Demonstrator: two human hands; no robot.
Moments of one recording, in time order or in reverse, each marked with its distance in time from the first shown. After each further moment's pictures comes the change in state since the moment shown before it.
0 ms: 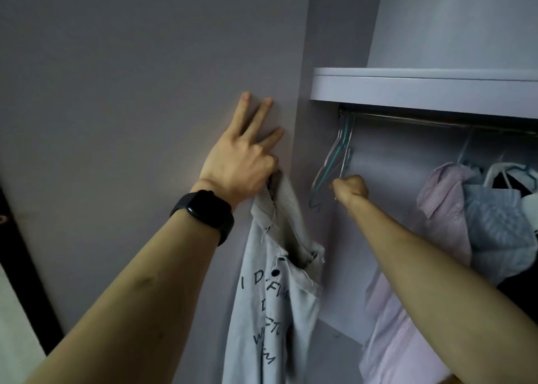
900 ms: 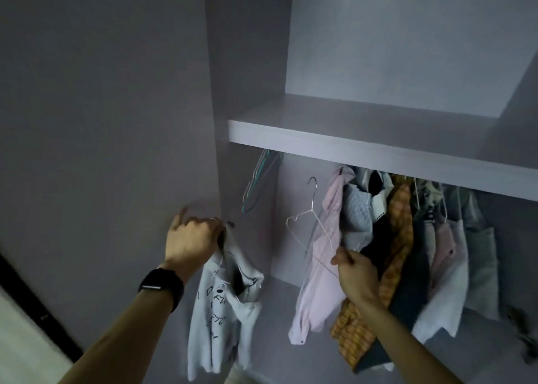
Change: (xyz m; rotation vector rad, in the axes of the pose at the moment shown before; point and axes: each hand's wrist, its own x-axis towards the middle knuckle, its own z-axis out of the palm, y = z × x) left_hand -0.017 0.023 -0.060 -0.816 -0.351 -0.370; right_hand -0.207 0.022 -0.231 -0.080 0.013 0.150
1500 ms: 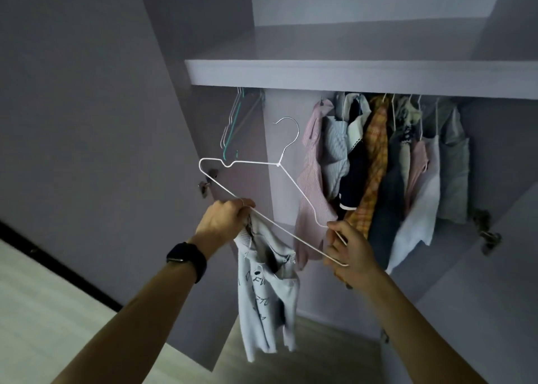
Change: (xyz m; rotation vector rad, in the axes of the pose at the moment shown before) left_hand -0.073 0.106 0.024 -0.378 -0.312 0.119; right_hand -0.073 0.094 -0.051 0.818 -0.374 0.324
